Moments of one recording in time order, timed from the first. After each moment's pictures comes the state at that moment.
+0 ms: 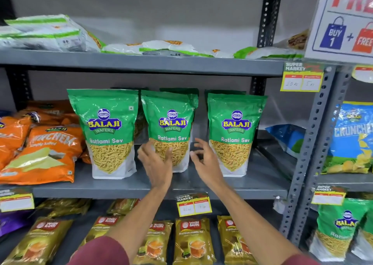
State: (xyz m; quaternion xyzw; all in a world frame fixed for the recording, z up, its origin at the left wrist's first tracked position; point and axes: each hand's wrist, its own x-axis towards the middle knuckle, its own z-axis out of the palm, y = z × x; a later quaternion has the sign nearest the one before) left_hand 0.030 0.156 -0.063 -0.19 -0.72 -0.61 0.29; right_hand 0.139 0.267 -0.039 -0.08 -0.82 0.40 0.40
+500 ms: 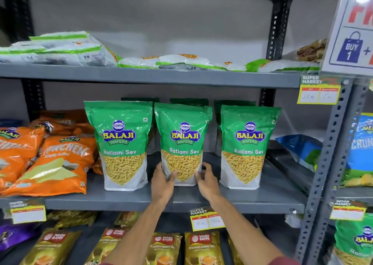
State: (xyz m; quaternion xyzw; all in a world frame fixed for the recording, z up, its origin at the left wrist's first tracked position) left_hand -0.010 0.128 -0.086 -0.25 -0.75 -0.61 0.07; right_hand 0.091 0.253 -0.068 -0.24 -0.80 0.47 0.28
